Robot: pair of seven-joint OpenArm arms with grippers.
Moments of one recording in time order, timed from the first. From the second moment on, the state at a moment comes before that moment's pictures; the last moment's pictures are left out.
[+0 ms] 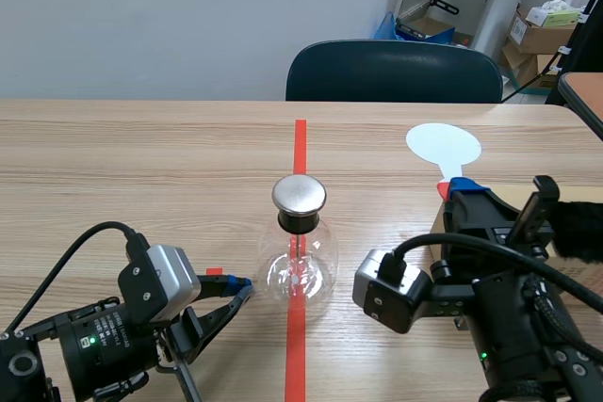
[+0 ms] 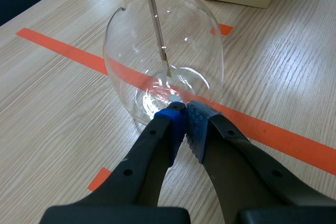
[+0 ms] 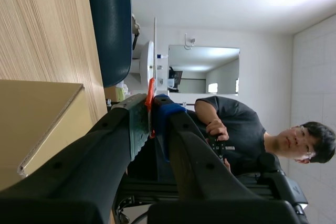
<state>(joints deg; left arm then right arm) 10.7 -23.7 23.6 70.3 14.9 -22.5 -35.4 -31.9 7.9 -9.5 95.3 -91.3 -28.2 -5.4</state>
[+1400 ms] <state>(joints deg) 10.7 -23.7 23.6 70.3 14.9 -22.5 -35.4 -31.9 8.1 -9.5 95.3 -91.3 -28.2 27.6</state>
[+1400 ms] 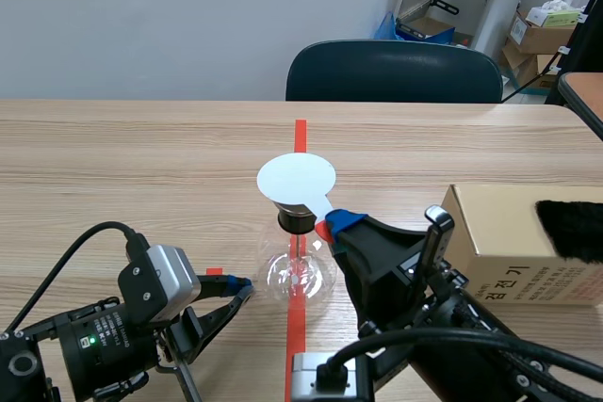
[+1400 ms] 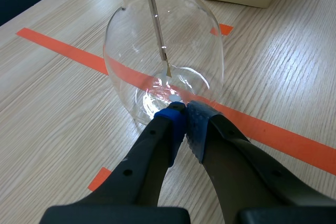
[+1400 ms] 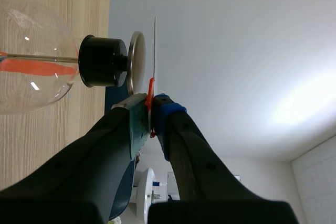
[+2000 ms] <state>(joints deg) 10.7 -23.7 23.6 70.3 14.9 -22.5 -35.4 -31.9 8.1 -9.5 95.3 -91.3 -28.2 27.6</state>
